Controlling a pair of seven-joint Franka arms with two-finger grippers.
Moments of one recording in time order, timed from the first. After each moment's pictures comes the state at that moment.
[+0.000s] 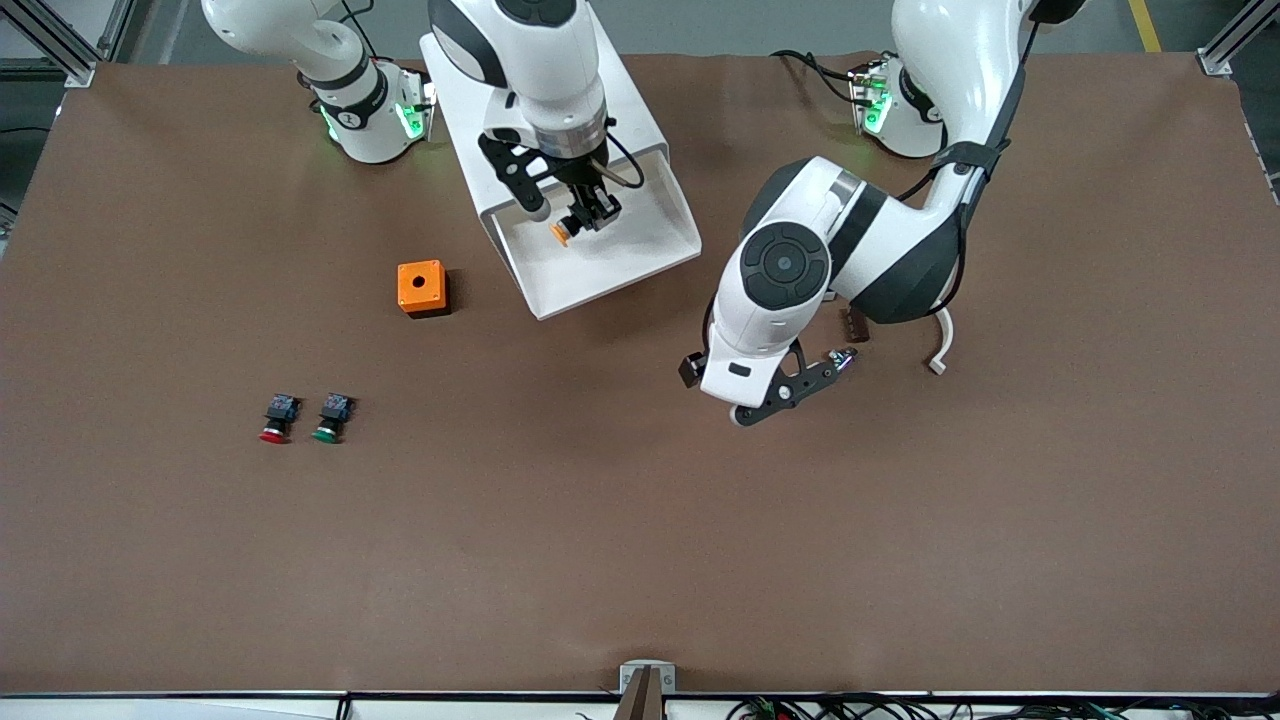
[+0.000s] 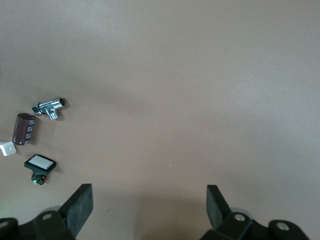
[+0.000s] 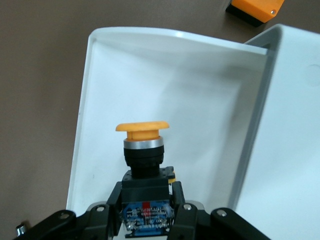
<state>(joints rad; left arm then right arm) -0.53 0.60 -0.09 -1.24 -0.03 1.75 -1.07 0.86 0.13 0.00 -1.84 0.05 1.98 1.82</state>
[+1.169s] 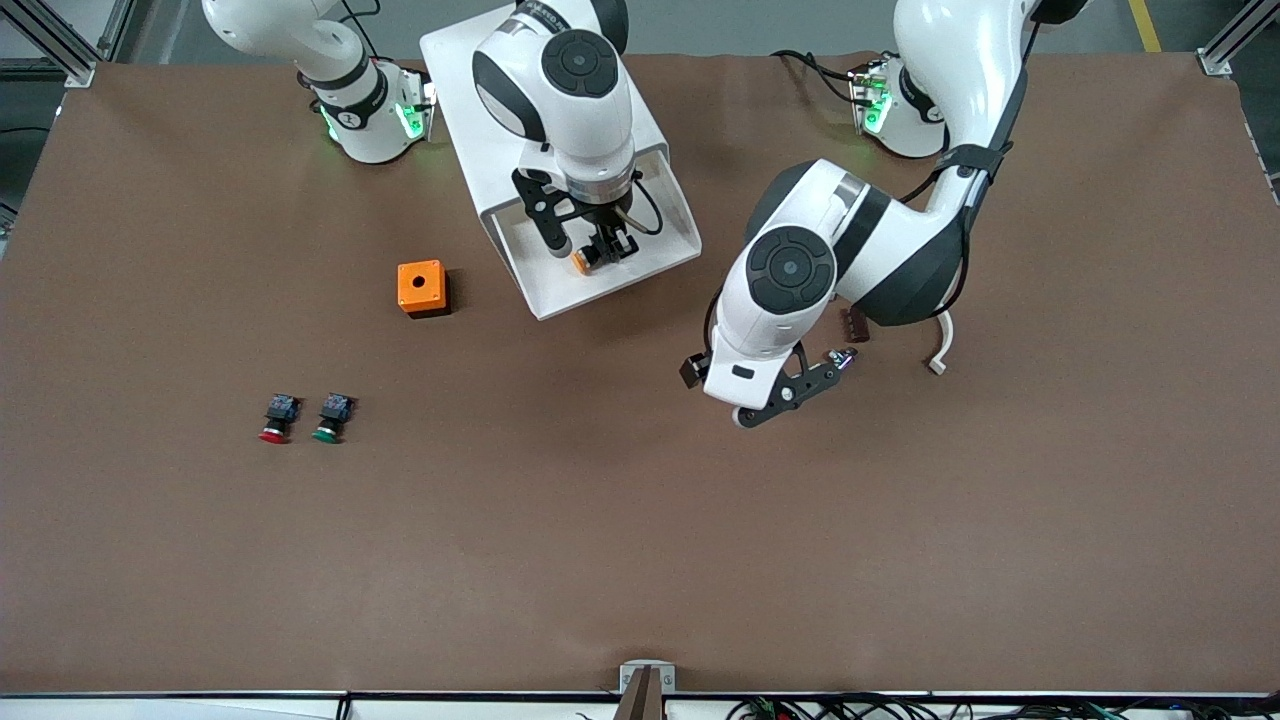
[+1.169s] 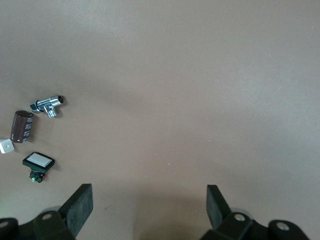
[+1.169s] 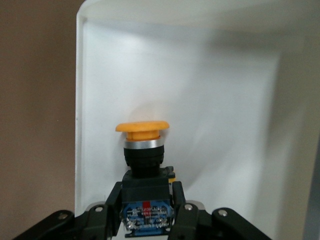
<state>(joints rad) -0.53 0.61 -0.09 -1.24 -0.04 1.76 -1.06 0.88 0.26 -0.01 -1.78 0.05 2.02 1.94</state>
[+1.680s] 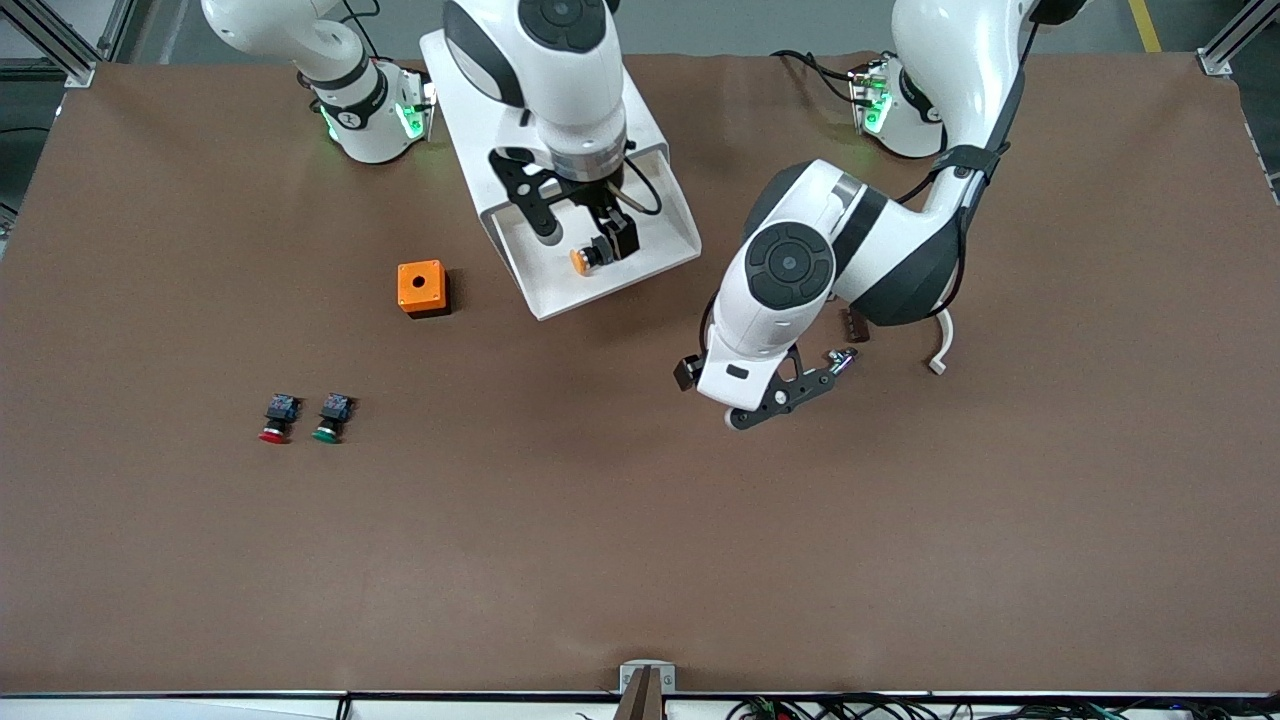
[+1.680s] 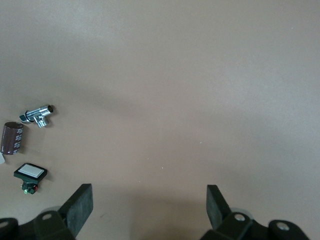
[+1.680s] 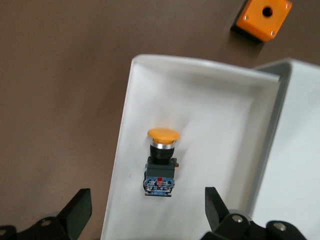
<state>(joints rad) -0.53 0.61 -0.09 -1.24 -0.04 1.79 -1.02 0.82 0.25 -0.03 -1.50 0.05 1.70 1.67</state>
